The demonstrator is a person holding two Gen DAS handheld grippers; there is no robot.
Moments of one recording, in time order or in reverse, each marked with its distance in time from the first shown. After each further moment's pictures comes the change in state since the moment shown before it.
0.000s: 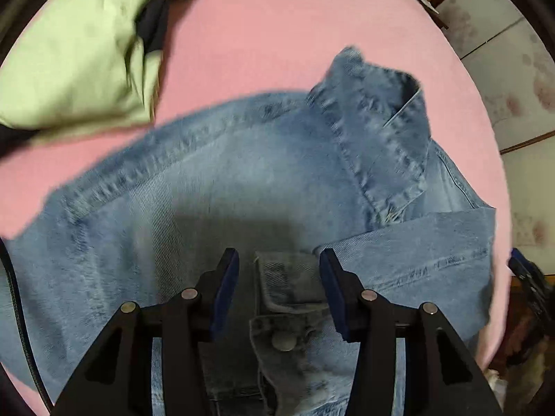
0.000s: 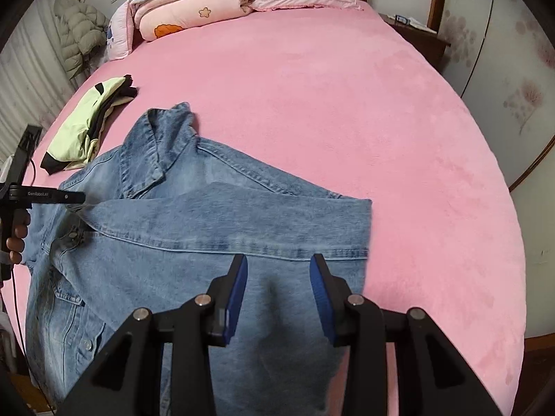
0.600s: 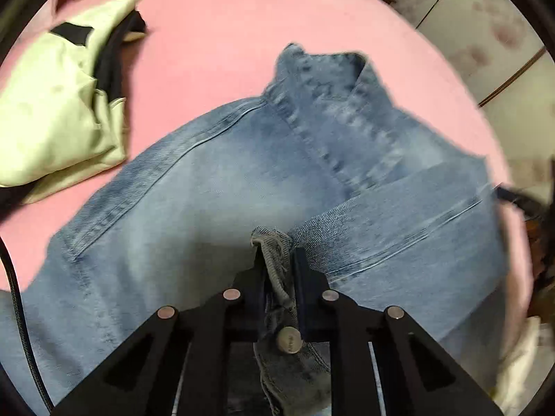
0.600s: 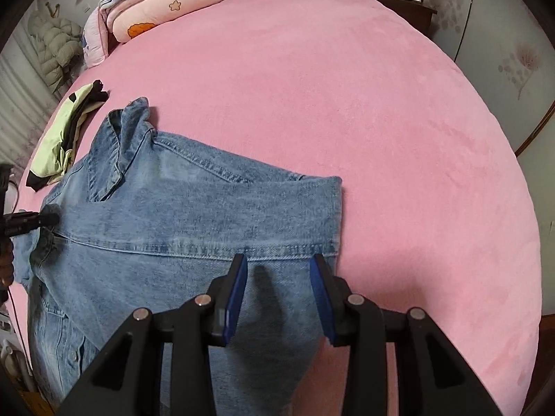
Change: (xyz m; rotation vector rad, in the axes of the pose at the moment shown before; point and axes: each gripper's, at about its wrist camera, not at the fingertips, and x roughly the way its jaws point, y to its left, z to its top) left arm -0.005 -0.018 -0.021 0.260 -0.092 0.070; right arm 0.038 -0.043 0.003 0.095 0.068 0.018
